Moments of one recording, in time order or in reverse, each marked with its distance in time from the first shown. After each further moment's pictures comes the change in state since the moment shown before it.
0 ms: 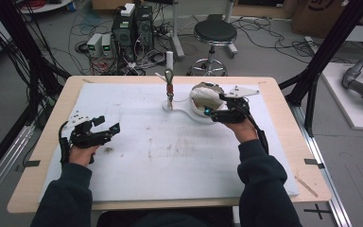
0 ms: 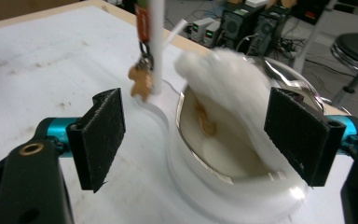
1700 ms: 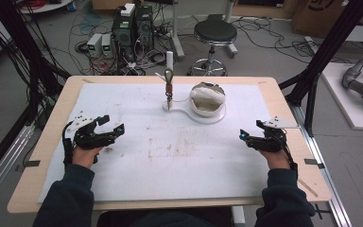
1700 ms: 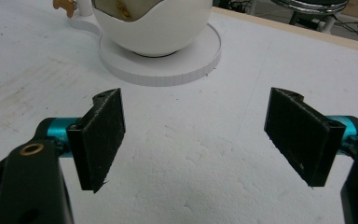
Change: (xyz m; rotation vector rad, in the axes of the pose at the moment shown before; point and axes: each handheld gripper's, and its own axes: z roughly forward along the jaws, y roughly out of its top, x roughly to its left) left arm -0.015 0.003 0.002 -0.040 -0.053 0.047; right arm -0.032 -0.101 -0.080 0.061 -0.168 0.136
